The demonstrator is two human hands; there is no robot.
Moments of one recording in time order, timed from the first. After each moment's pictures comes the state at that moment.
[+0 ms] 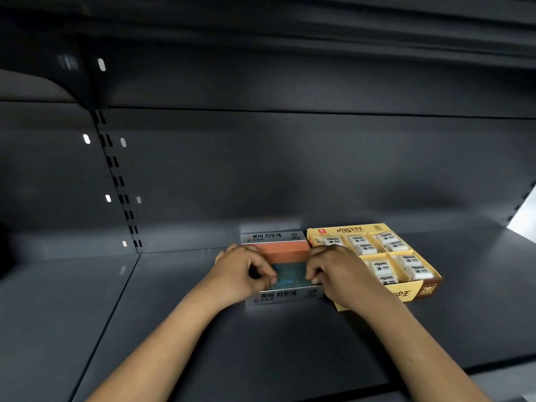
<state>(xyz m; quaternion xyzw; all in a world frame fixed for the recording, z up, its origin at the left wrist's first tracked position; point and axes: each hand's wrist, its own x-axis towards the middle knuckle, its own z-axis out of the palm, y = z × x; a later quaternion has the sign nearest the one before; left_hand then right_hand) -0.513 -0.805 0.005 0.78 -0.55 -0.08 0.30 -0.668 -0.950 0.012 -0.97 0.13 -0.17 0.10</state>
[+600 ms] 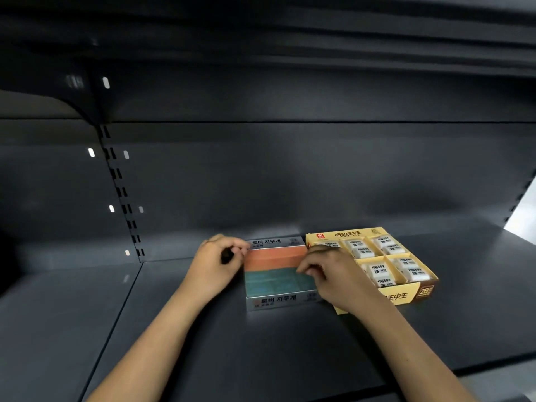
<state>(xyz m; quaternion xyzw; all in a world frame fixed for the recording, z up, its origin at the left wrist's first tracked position) -0.479 -0.800 -0.001 0.75 -0.47 0.02 0.46 -0.666 -0.937 0.021 -0.95 0.16 -0.20 0.15</state>
